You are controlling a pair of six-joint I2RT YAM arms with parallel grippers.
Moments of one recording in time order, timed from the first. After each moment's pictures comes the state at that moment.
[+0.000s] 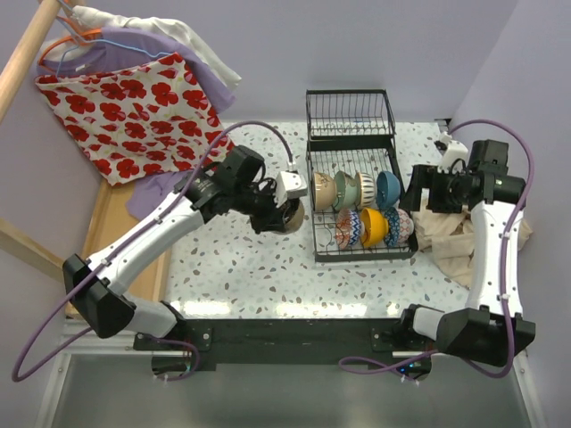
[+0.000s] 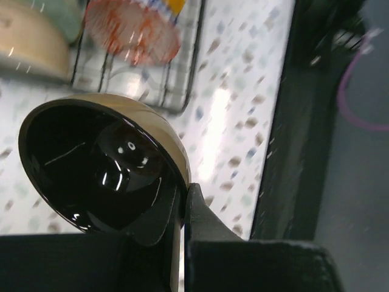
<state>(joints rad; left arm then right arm) -0.71 1.40 1.39 -0.88 0.51 0.36 -0.25 1.21 1.37 -1.16 -0.44 -0.13</state>
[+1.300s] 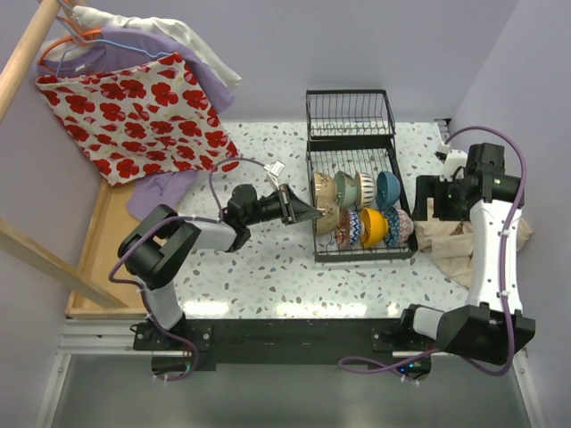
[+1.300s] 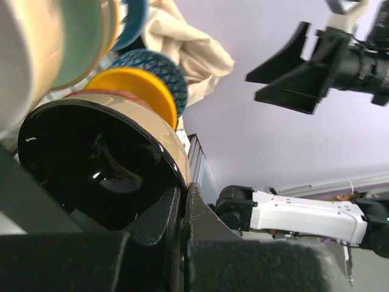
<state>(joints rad) -0.63 1.80 0.76 1.05 0.64 -1.17 -0.25 1.22 1.36 -1.23 -0.20 -0.20</state>
